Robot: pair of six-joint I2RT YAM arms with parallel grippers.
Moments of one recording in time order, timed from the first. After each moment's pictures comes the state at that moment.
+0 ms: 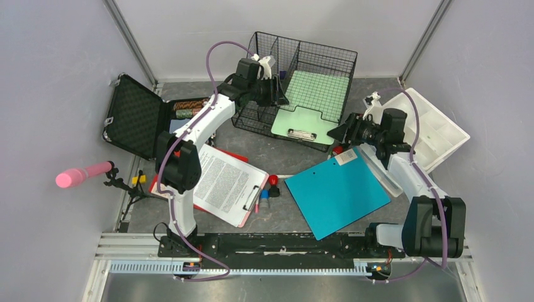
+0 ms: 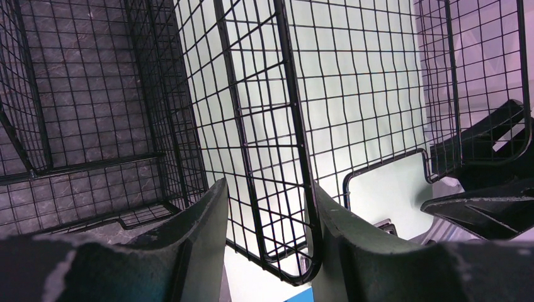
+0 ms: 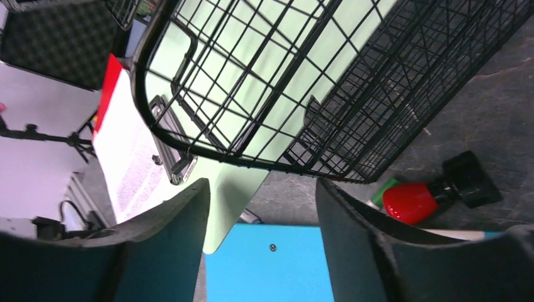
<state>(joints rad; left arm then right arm) -0.48 1.98 1.81 -0.43 0.38 -0.41 -0.05 1.29 0.77 0.03 -0.74 0.36</state>
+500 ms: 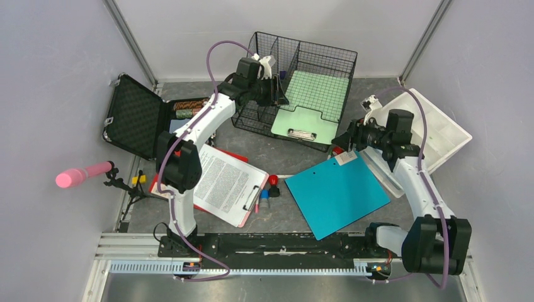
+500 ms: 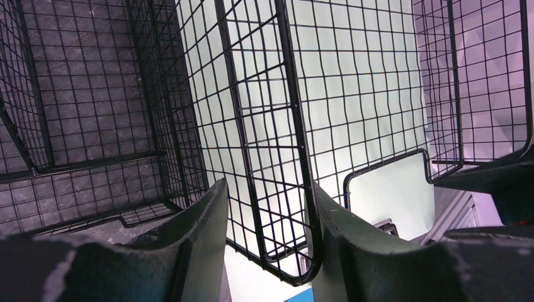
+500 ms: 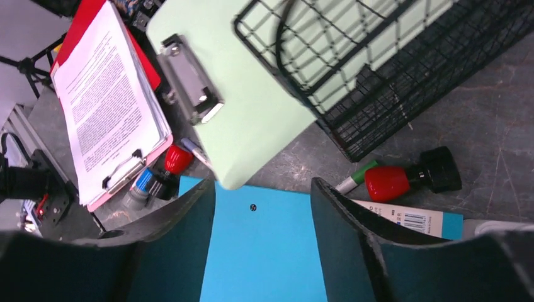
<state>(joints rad) -0.48 1.99 1.83 -0.45 0.38 -0.41 -0.07 1.18 0.82 -0.22 -0.80 0.05</state>
